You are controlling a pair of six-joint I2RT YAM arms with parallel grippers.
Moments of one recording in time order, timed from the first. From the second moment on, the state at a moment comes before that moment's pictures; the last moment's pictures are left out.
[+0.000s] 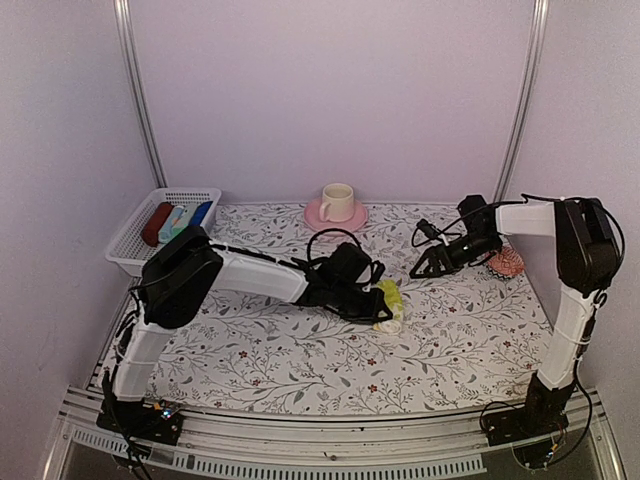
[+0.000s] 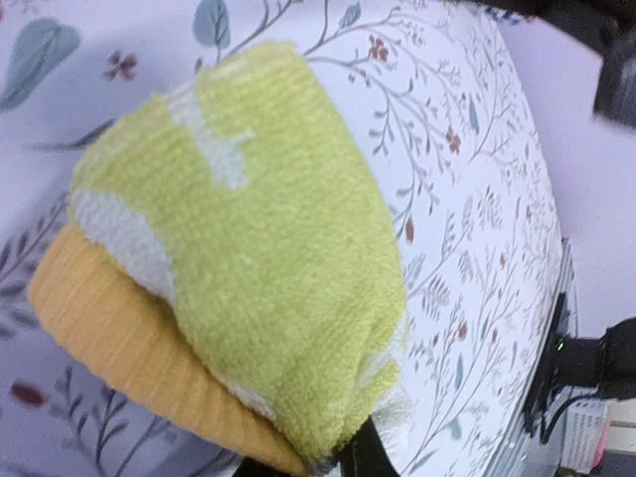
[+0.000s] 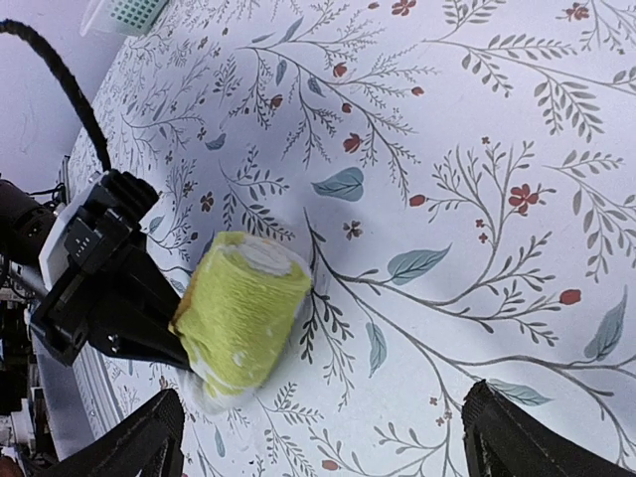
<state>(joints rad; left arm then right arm) -0.98 2.34 1.63 -0.04 0.30 -0.72 0.20 1.94 1.30 -0.64 -0.78 -0.30</state>
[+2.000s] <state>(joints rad) 0.30 1.98 1.62 -0.87 0.18 0.53 0.18 1.74 1.28 -0.66 -0.85 -0.37</state>
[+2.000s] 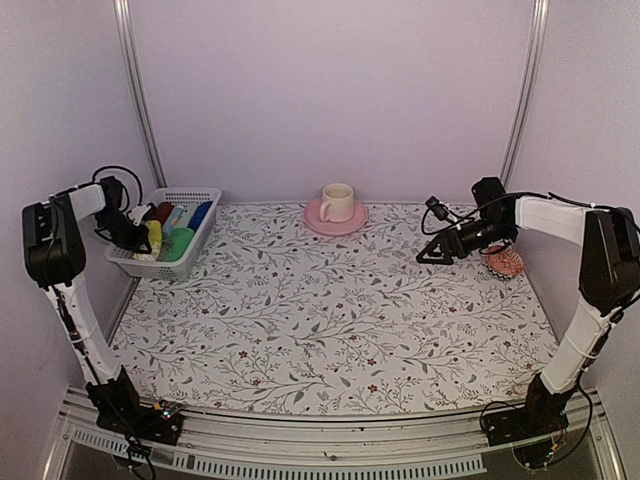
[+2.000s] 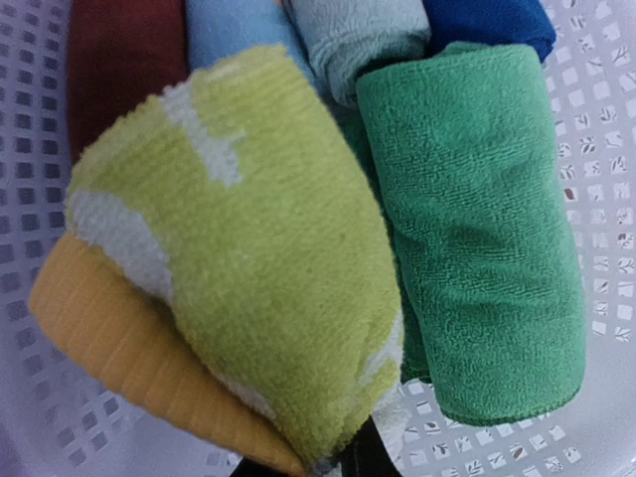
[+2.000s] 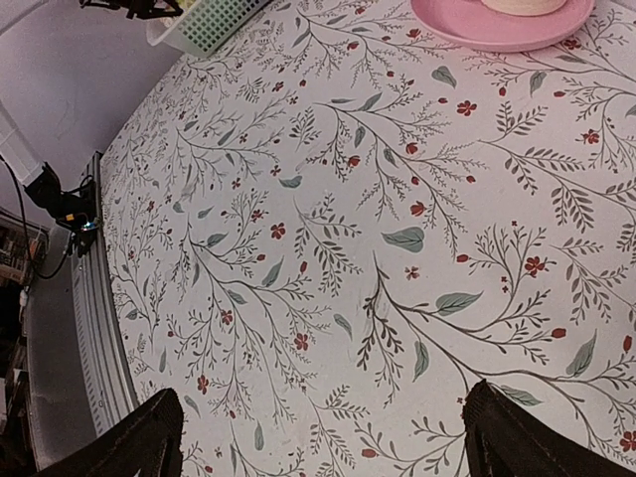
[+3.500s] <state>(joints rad) 0.35 2.12 1.71 -0.87 0.21 0.43 0.20 1.74 1.28 -0.67 -0.85 -0.38</state>
